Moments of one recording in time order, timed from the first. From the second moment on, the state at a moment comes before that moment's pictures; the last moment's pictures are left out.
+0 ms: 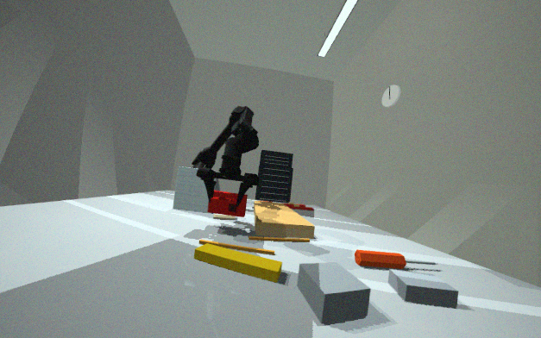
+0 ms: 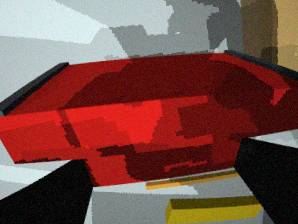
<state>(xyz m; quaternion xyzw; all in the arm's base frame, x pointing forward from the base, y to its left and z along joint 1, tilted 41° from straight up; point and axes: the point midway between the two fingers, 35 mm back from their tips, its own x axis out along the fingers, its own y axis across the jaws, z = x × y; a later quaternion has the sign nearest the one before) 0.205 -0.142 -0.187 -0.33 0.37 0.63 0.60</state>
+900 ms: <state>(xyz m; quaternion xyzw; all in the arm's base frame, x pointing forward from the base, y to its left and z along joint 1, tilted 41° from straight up) 0.205 -0.137 -0.186 -0.37 0.41 0.61 0.58</state>
